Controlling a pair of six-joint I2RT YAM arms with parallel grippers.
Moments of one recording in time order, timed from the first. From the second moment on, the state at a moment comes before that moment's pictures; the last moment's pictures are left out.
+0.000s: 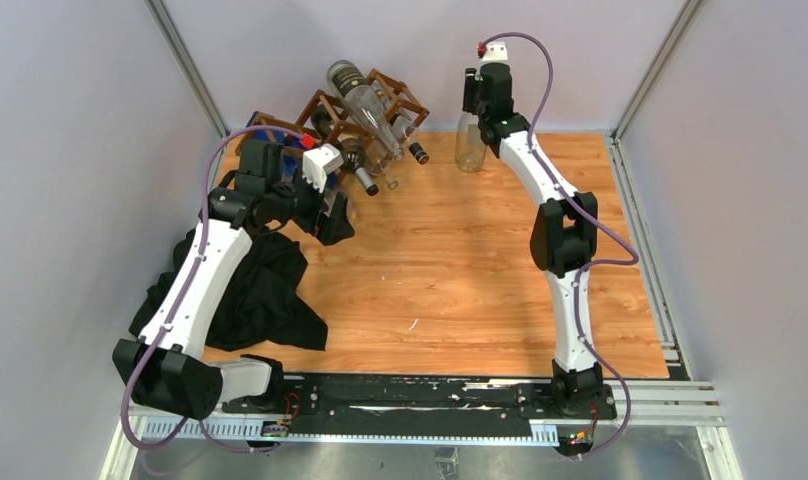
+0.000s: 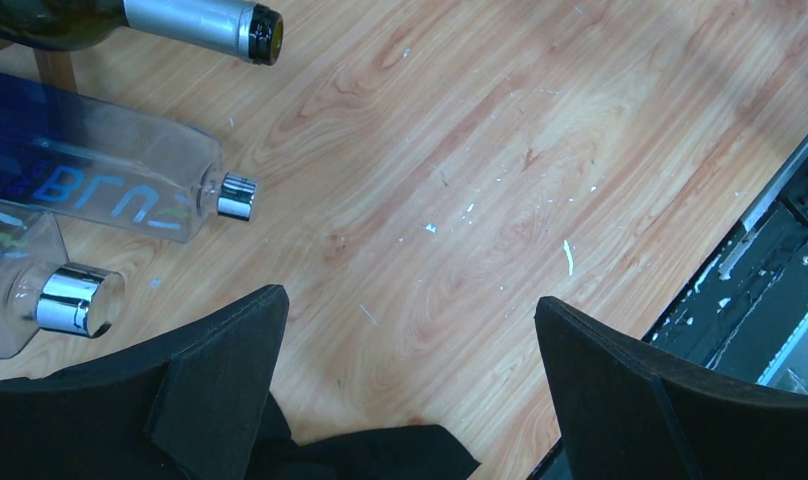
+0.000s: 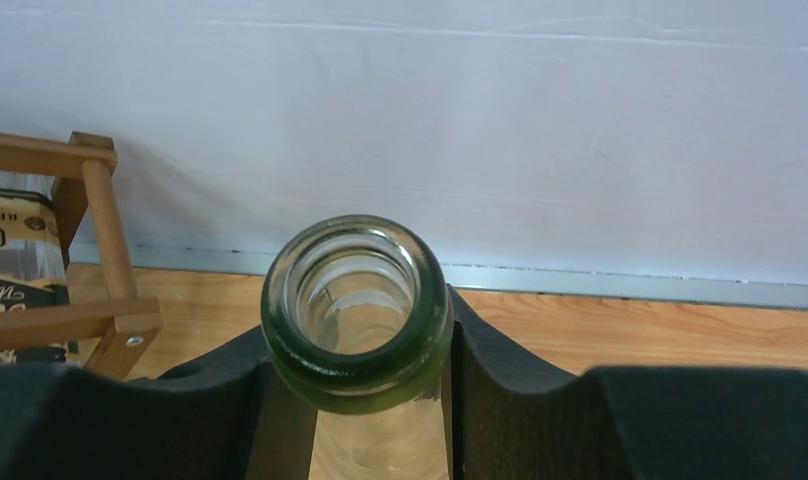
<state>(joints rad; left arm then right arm) -0.21 1.24 1.30 -0.82 0.58 0.28 0.30 2.29 2.20 -0.09 0.23 0.04</state>
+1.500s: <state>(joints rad) 0.08 1.13 1.45 -0.96 0.63 0.27 0.52 1.97 2.19 -0.51 -0.26 0.21</state>
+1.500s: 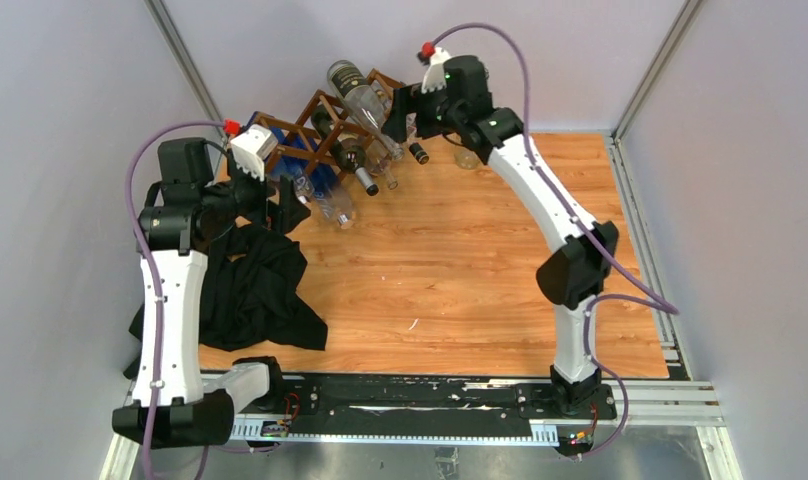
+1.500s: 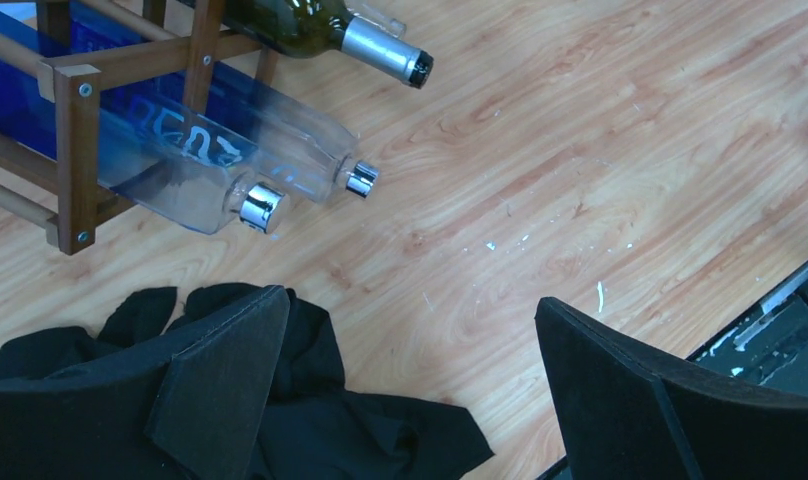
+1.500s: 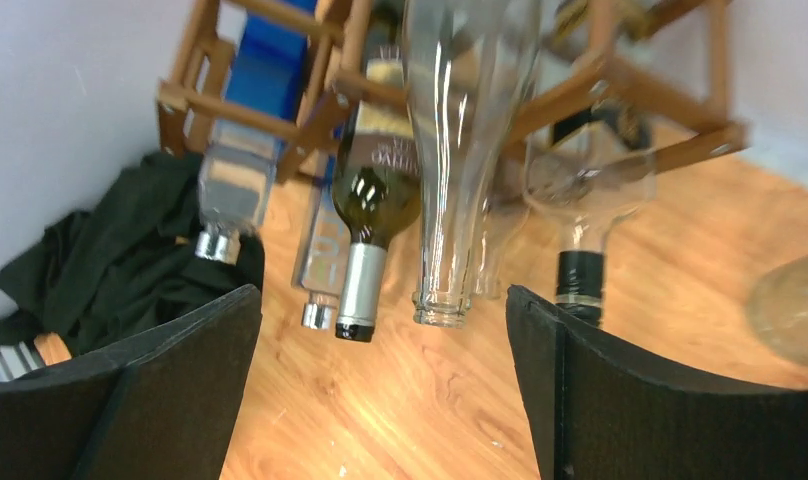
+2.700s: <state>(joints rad) 0.08 1.17 1.44 -0.98 0.74 0.36 0.47 2.42 2.42 -0.39 -0.59 0.42</state>
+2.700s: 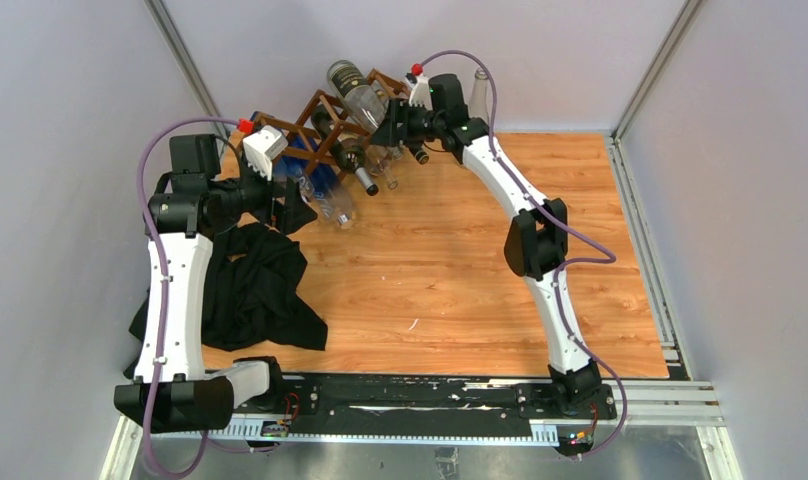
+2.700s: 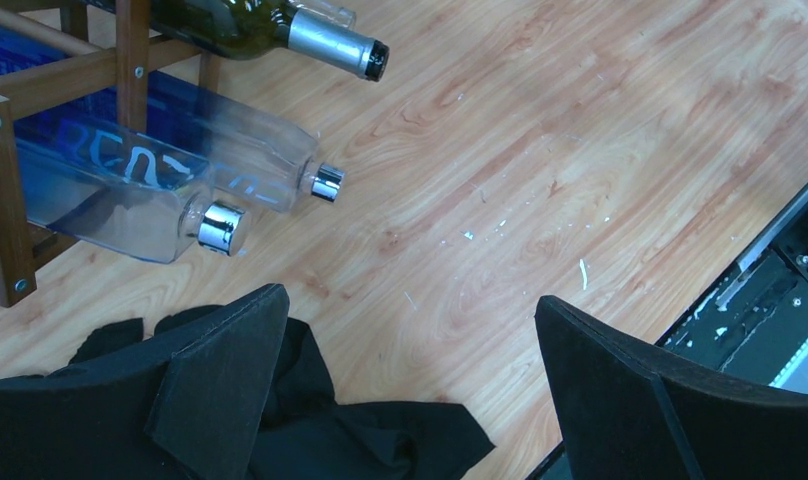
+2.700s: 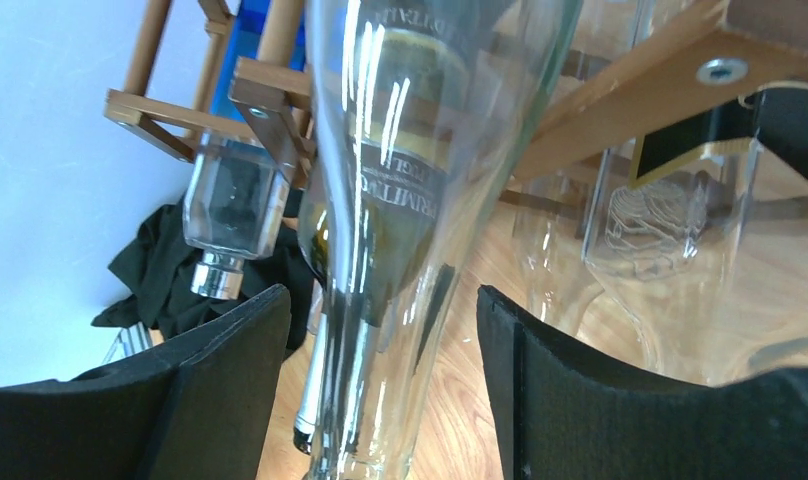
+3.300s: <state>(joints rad) 0.08 1.15 1.44 -0.98 0.74 0.37 0.45 2.49 2.43 -0.28 -0.72 0.58</state>
